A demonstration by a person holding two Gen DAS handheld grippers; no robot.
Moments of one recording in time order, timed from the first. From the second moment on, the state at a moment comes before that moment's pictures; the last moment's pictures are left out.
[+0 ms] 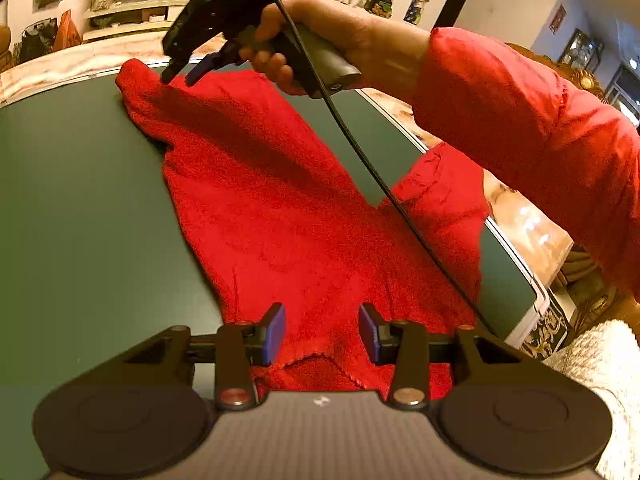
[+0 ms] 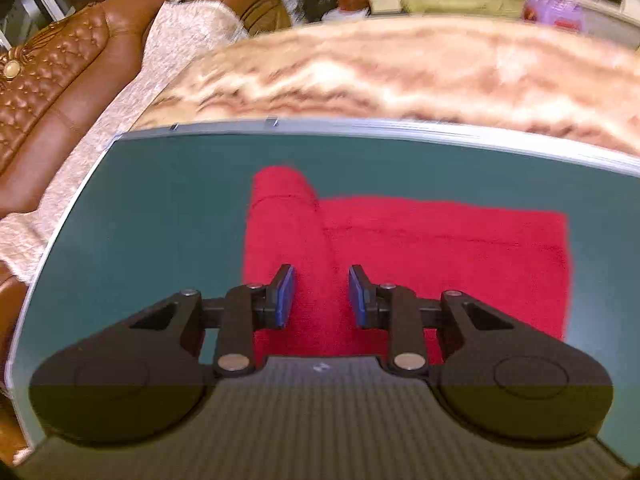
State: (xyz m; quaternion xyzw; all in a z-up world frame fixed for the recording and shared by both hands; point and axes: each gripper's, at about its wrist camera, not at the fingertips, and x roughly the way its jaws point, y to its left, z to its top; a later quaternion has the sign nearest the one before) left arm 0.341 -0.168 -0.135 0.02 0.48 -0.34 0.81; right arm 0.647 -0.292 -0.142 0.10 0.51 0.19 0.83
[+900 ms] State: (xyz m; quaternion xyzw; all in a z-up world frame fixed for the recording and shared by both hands) left arm 0.336 -0.196 -0.161 0.03 0.49 -0.33 0.81; right arm 0.619 -0.255 -0.114 0.02 0.46 0.33 0.83
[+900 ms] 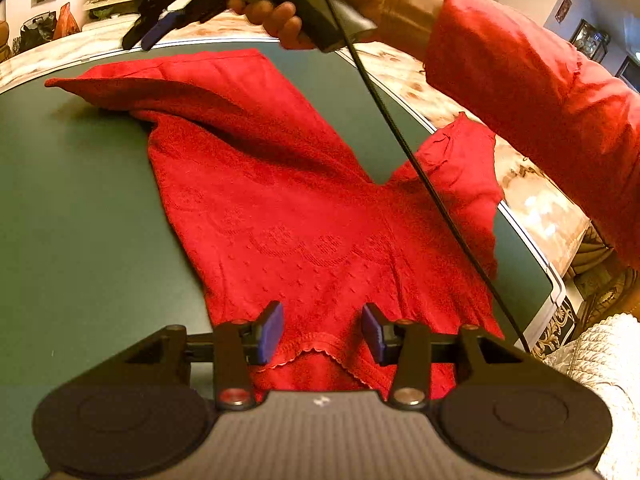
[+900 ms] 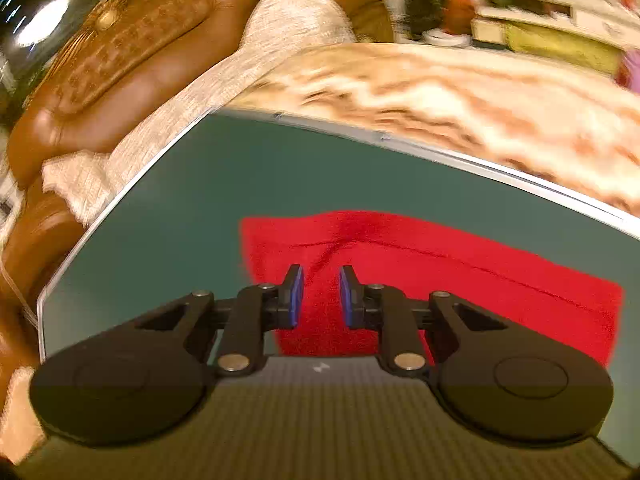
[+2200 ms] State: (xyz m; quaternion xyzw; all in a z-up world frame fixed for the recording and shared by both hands) left arm 0.328 -0.198 -0.157 0.06 0.48 -0.34 0.81; right arm 0.662 -0.401 -0.149 0.08 0.49 0.05 0.87
